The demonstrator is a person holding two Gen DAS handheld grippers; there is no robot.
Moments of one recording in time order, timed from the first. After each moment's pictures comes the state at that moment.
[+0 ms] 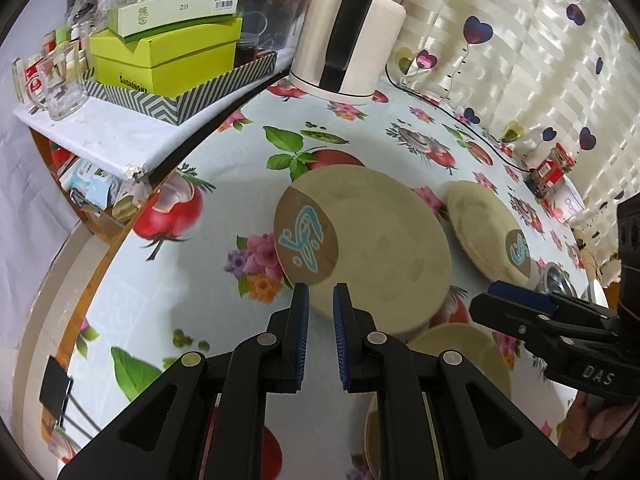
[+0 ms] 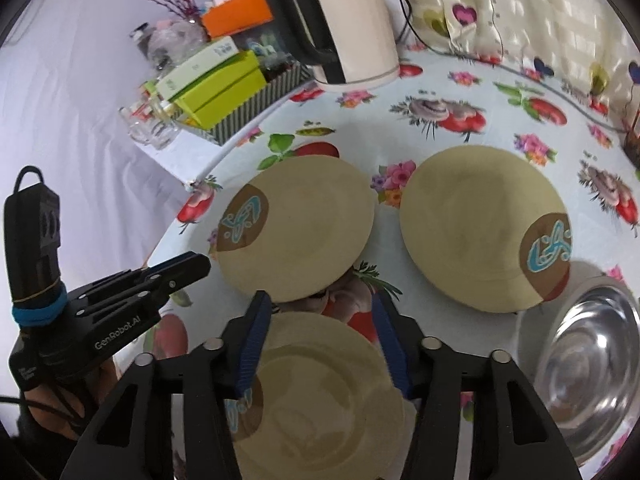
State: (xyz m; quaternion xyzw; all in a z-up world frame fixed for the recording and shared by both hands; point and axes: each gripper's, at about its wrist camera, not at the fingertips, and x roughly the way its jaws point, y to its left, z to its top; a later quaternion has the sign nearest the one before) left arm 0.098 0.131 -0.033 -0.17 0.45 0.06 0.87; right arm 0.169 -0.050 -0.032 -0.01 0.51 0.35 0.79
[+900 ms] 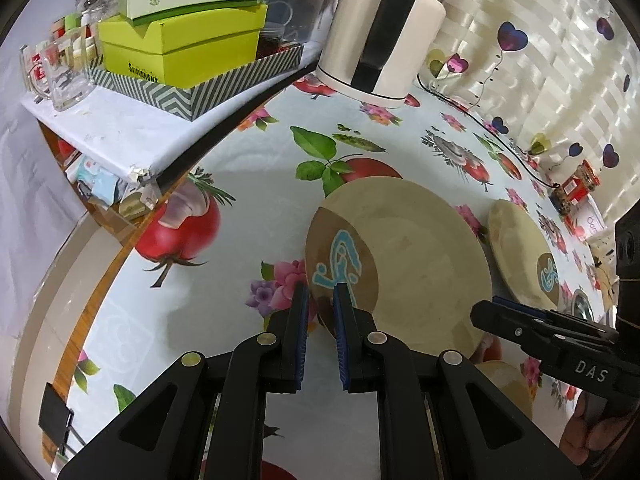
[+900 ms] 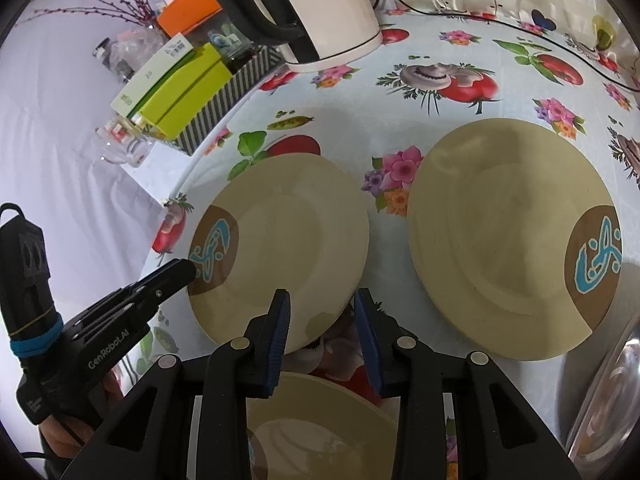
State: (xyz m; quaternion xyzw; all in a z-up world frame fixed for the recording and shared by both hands) left arm 0.122 0.155 -0.052 -0.18 0.46 0.09 0.87; right arm 0.204 -0.027 -0.062 0.02 0.55 0.32 0.77
